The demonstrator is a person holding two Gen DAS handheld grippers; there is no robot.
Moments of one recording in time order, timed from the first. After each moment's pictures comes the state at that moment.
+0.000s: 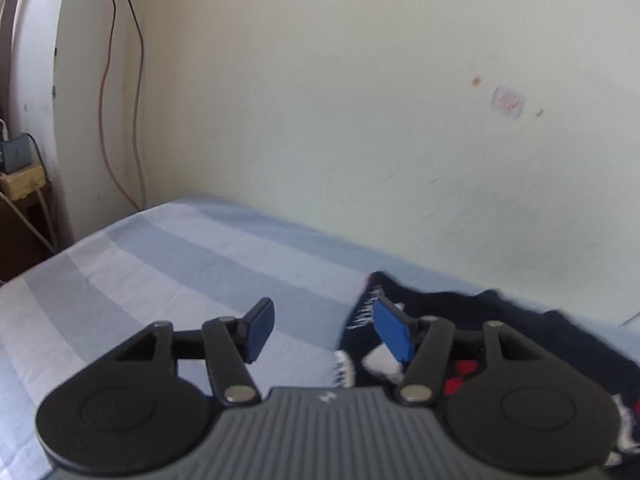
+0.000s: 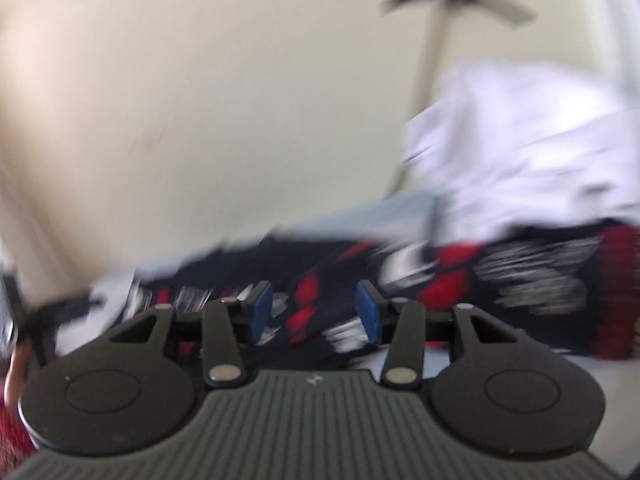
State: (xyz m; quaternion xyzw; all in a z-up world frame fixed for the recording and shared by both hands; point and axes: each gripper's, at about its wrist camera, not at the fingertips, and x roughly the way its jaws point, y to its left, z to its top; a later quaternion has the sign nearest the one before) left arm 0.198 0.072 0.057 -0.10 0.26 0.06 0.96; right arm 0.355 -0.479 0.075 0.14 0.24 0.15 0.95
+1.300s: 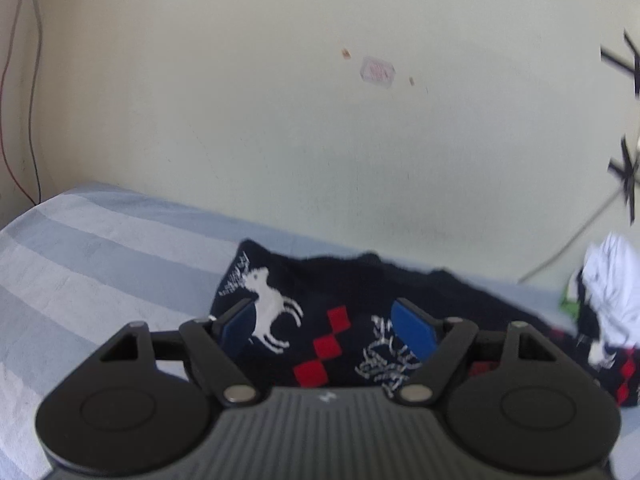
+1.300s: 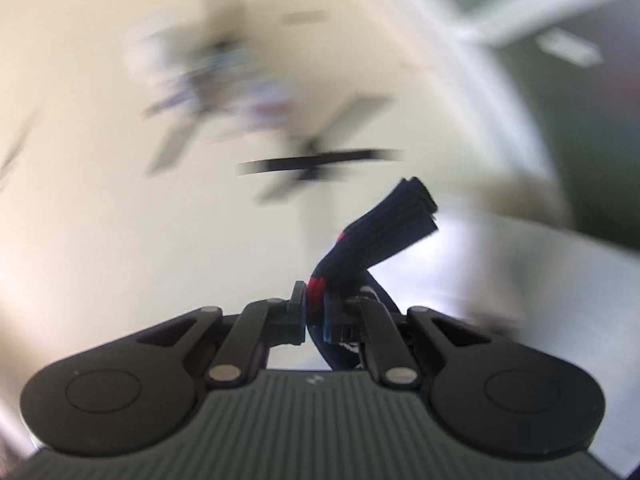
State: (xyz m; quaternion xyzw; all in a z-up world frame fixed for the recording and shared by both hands) left arm 0.187 0.050 0.058 -0.11 0.27 -0.09 0.95; right arm 0.308 -0.542 0.167 0.28 0.11 0.10 0.95
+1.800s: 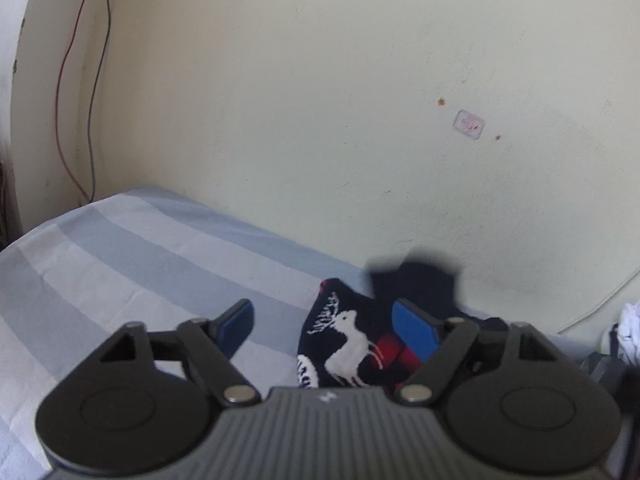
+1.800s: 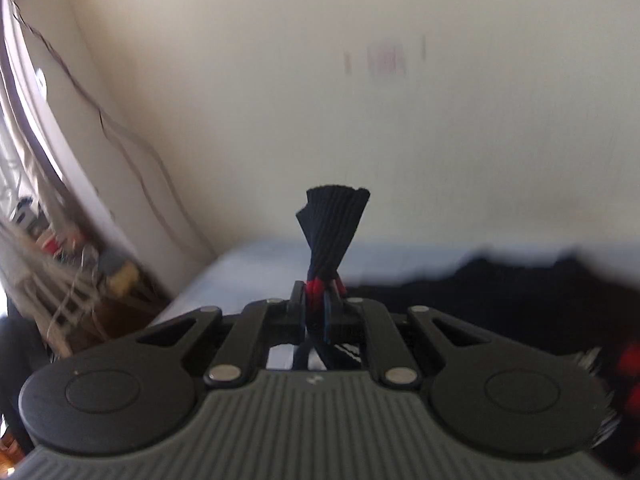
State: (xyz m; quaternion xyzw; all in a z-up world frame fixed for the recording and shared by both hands) left arm 0.203 0.099 0.063 -0.14 0.27 -0.01 0.95; right arm 0.415 -0.183 0.054 0.09 0.33 0.39 0.85
